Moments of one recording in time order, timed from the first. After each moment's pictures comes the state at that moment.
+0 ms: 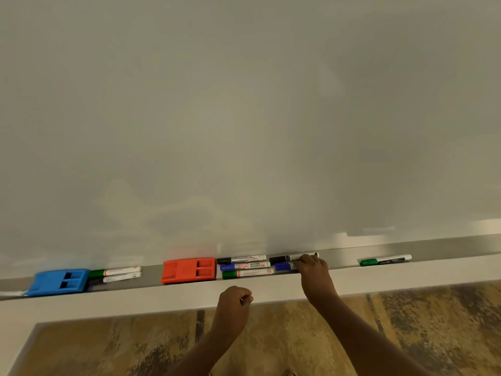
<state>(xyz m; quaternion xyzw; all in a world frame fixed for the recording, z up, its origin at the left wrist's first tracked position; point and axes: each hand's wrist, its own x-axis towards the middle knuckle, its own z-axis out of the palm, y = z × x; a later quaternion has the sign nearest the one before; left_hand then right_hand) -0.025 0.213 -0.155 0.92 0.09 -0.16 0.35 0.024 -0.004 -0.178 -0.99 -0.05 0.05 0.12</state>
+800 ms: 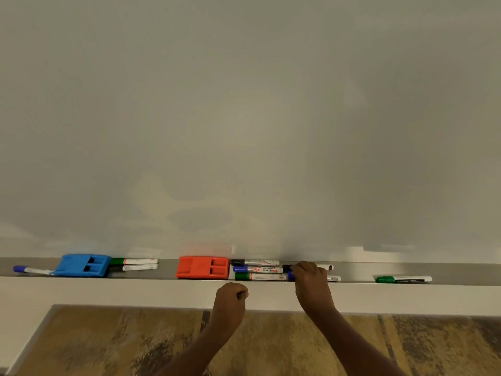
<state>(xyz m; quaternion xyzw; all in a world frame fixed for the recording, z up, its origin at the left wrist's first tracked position) -0.019 0.238 -0.154 0.92 0.12 -0.10 0.35 0.019 0.033 -0.158 -0.98 -0.08 -0.01 0.16</state>
